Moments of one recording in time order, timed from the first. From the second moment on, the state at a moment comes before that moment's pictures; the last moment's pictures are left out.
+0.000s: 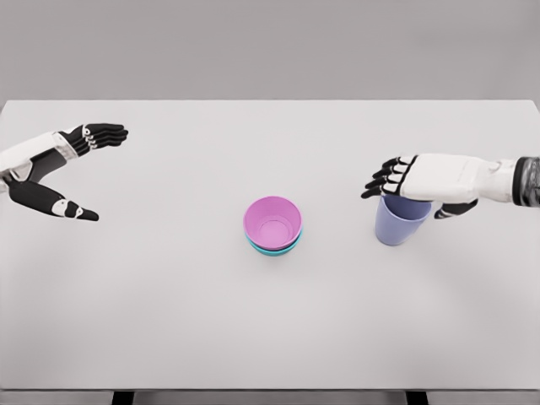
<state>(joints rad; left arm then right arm) -0.54 1.08 -0.80 -1.40 0.85 -0.61 -0.61 -0.64 -0.95 0.66 -1.61 0.38 -0.61 0.61</state>
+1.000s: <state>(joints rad) -0.54 1.07 -0.80 -1.40 0.85 -0.61 -0.61 -0.72 -0.85 0.67 -1.56 0.39 -0.61 0.61</state>
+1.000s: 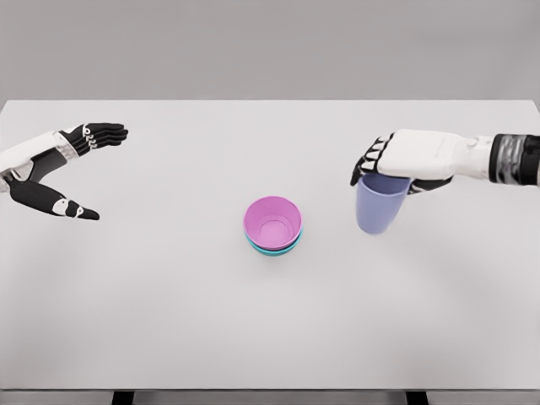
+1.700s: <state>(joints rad) -0.54 1.07 -0.80 -1.40 0.85 -0.61 -0.61 -0.78 -0.75 0.66 -1.65 0.28 -0.61 0.61</state>
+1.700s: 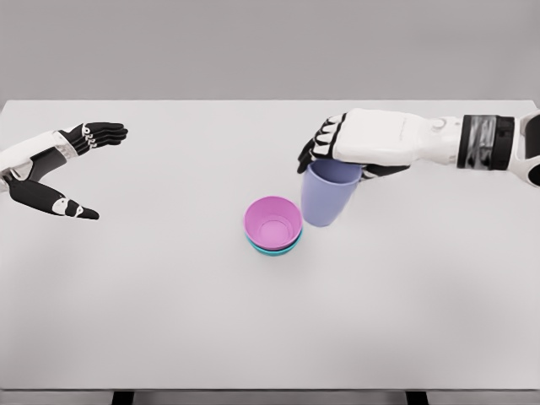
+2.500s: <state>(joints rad) -0.54 1.07 -0.80 -1.40 0.85 -0.61 -0.61 -0.86 -0.62 0.75 -1.60 0.24 -0.61 0.61</state>
